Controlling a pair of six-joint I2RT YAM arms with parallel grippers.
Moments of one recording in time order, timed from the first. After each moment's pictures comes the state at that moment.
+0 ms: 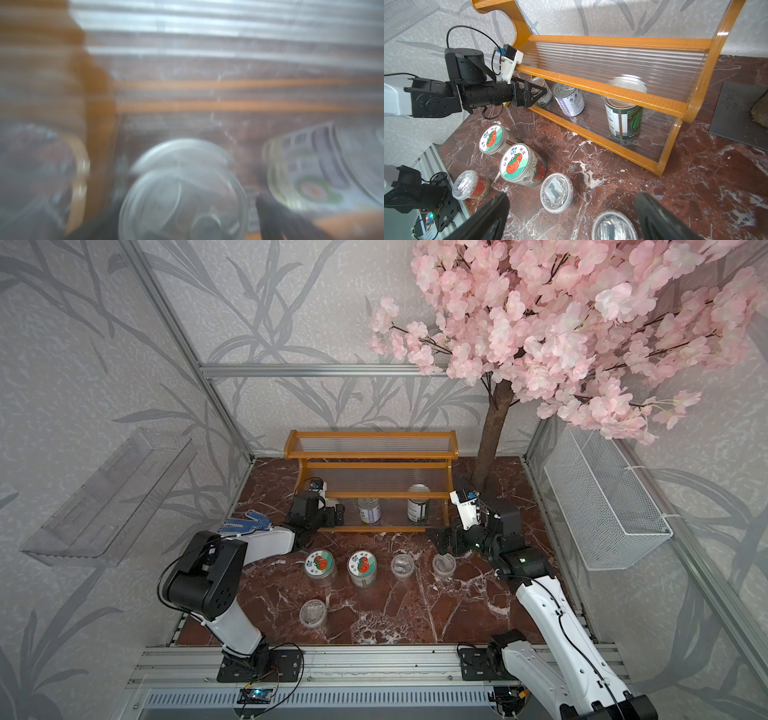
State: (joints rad) left arm -0.28 1.72 0.84 0.26 -0.07 -0.19; right arm 0.24 0.90 0.85 -0.51 -0.48 0.10
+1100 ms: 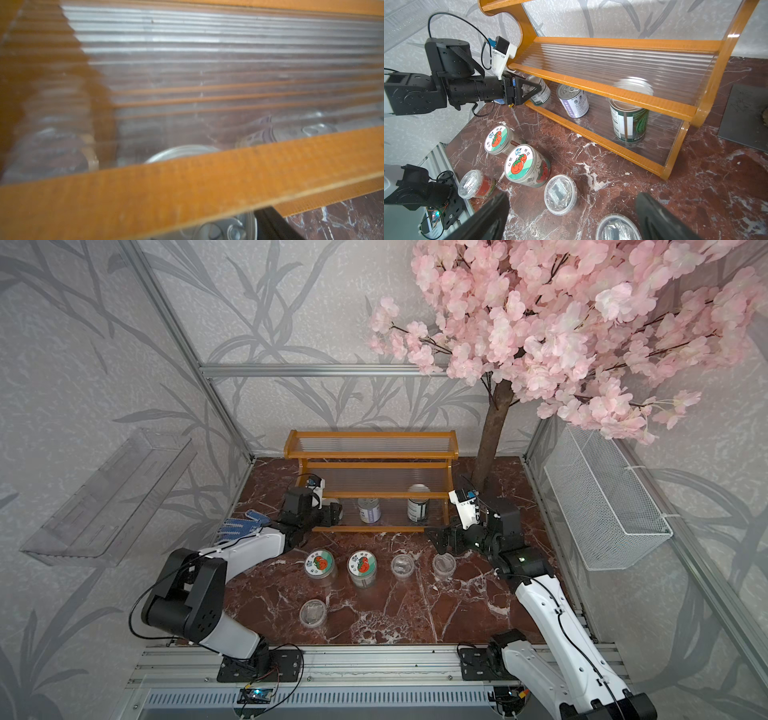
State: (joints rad) left arm -0.28 1.55 0.83 0.10 0.01 -0.17; right arm 0.24 0.91 0.85 -0.49 -0.51 0.10
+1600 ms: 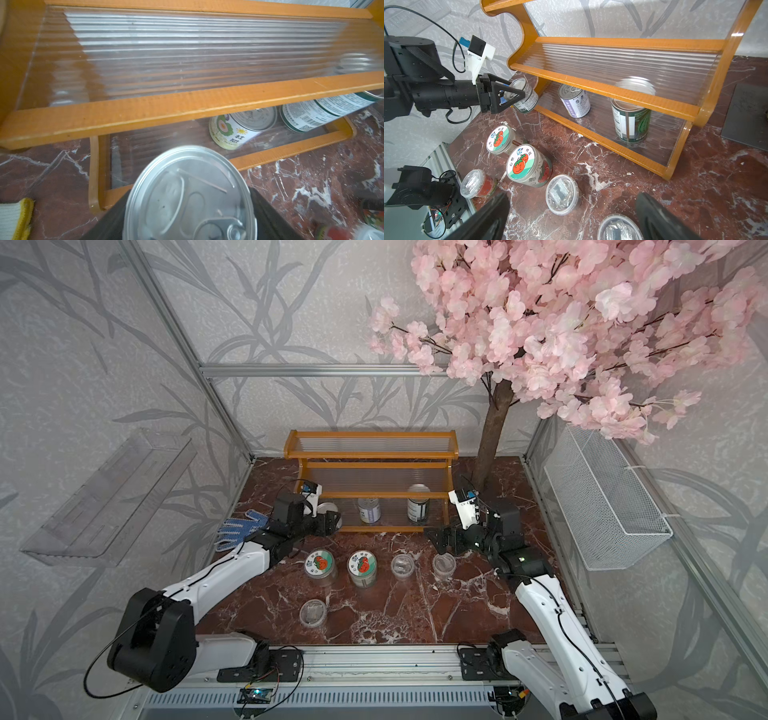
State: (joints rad) left arm -0.35 1.29 0.77 -0.10 0.04 -0.17; right arm 0.24 0.91 0.85 -0.49 -0.52 0.11
